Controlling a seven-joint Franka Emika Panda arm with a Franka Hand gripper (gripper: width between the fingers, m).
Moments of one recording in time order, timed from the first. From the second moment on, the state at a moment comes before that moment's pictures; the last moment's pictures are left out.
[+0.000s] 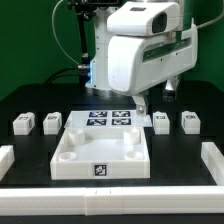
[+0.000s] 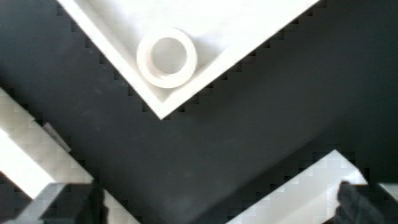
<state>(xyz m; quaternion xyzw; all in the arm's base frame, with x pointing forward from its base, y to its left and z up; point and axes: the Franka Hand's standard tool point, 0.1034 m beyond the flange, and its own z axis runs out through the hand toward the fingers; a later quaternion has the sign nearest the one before) 0.564 0.056 0.113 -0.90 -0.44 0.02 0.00</state>
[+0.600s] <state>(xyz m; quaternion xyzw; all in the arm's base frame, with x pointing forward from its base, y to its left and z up) 0.564 0.056 0.113 -0.90 -0.44 0.02 0.00</state>
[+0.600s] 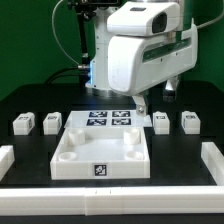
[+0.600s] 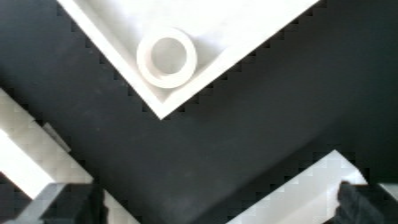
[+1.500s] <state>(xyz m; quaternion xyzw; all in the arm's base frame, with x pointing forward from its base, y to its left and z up) 0.429 -0.050 0.007 -0.70 -0.71 0.00 0.03</state>
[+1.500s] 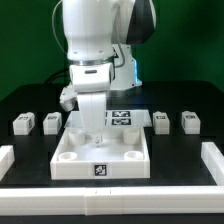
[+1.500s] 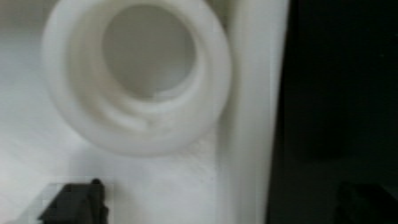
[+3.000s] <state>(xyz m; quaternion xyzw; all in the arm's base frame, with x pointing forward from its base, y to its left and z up) 0.445 -0.034 0.007 -0.71 -0.70 -0.01 0.02</state>
